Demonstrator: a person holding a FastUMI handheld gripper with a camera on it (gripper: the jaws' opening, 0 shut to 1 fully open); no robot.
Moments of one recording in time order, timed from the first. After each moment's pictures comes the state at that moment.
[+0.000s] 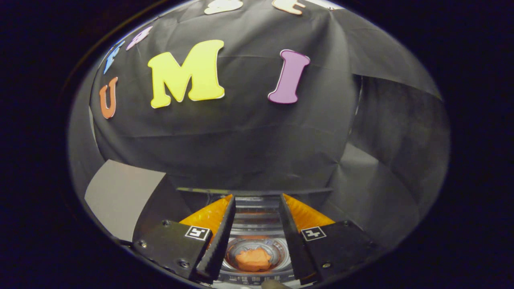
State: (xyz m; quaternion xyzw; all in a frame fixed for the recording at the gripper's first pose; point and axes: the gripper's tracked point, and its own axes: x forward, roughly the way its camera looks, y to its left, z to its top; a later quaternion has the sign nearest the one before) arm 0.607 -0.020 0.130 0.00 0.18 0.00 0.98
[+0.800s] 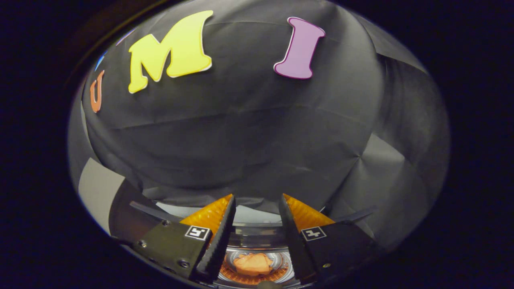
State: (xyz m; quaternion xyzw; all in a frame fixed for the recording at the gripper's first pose) arm 0.713 -0.028 0.077 0.01 0.23 0.01 0.97
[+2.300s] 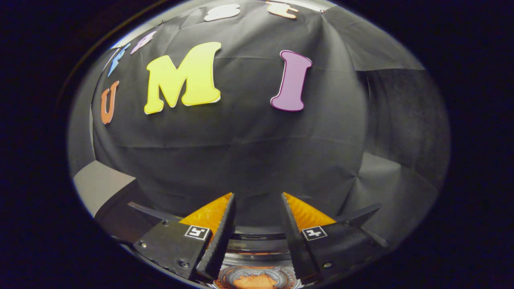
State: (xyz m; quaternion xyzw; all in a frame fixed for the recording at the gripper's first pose) arm 0.683 -0.033 0.074 0.02 0.06 0.02 1.00
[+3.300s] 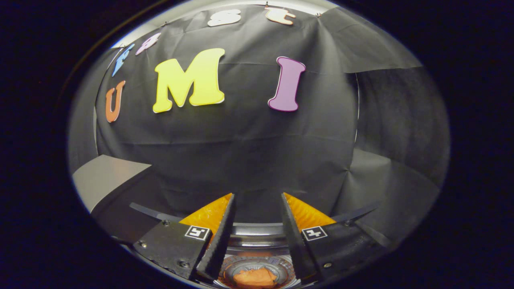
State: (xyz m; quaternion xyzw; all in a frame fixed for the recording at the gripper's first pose) arm 0.626 -0.032 0.050 0.02 0.05 0.01 1.00
